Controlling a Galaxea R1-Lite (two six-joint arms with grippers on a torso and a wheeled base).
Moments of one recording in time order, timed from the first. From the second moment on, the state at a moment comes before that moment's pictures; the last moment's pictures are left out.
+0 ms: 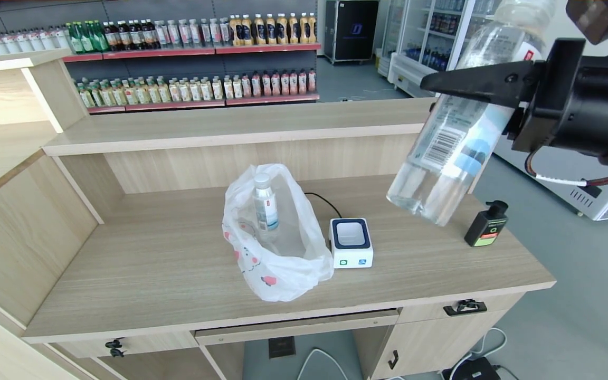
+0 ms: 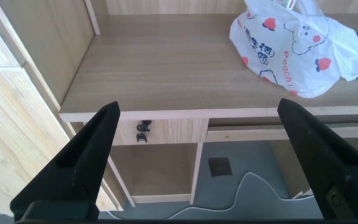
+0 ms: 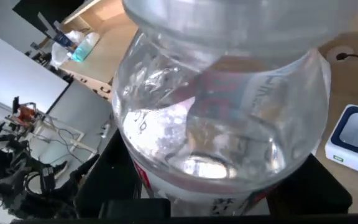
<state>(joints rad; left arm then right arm) 0.00 0.00 0.00 0.00 0.04 -0.02 0.56 1.39 -1.18 -0.21 0.37 0.45</state>
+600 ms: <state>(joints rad) 0.00 0.00 0.00 0.00 0.04 -0.02 0.74 1.30 -1.17 -0.13 0.26 0.42</state>
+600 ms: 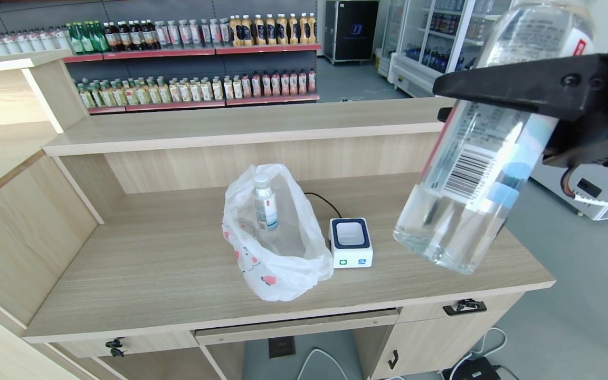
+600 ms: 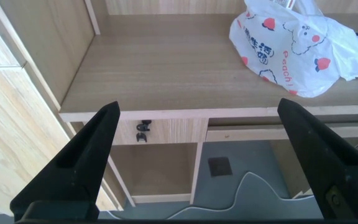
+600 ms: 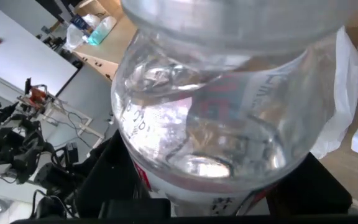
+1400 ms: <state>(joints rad) 0.00 0.00 0.00 0.00 0.04 -0.02 0.89 1.29 -1.17 -0.10 0.19 0.42</state>
